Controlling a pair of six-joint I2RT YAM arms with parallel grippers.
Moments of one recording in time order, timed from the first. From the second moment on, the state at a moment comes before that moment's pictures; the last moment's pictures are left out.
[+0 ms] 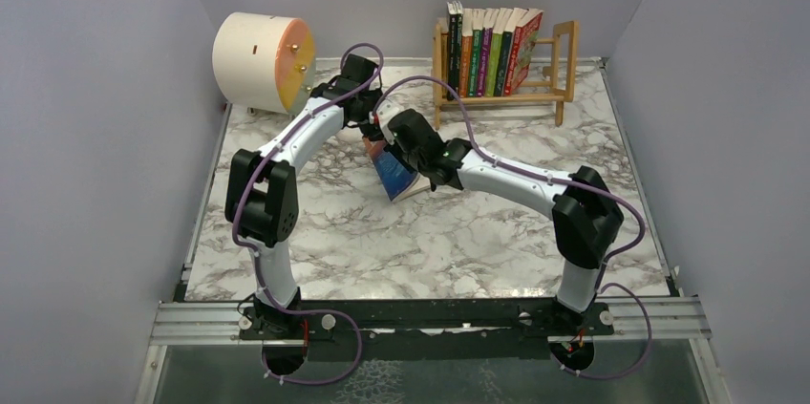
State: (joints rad) left arm -0.38 1.88 1.60 -0.65 0.26 -0.82; right arm 0.89 1.83 1.42 -0.27 0.34 -0.15
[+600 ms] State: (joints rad) left arm -0.37 1.91 1.60 -0.66 0.27 -0.82; right arm 0.91 1.86 1.47 -0.29 0.36 -0.19
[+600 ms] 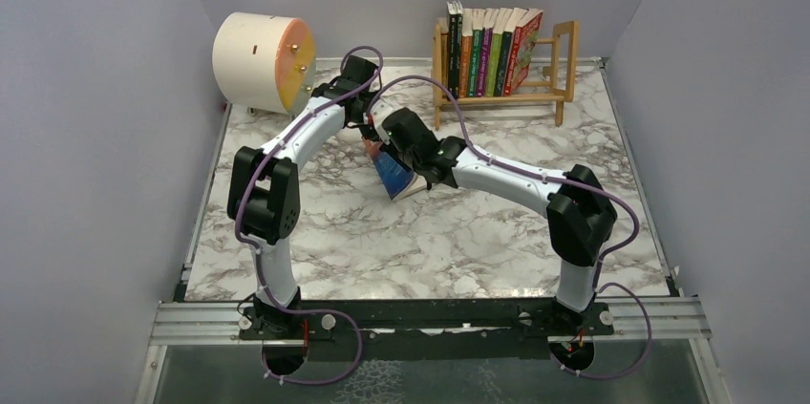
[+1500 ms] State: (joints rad) left arm -0.26 1.99 1.65 -0.62 0.57 -0.99; right arm 0.76 1.47 1.08 0.04 0.10 0.06
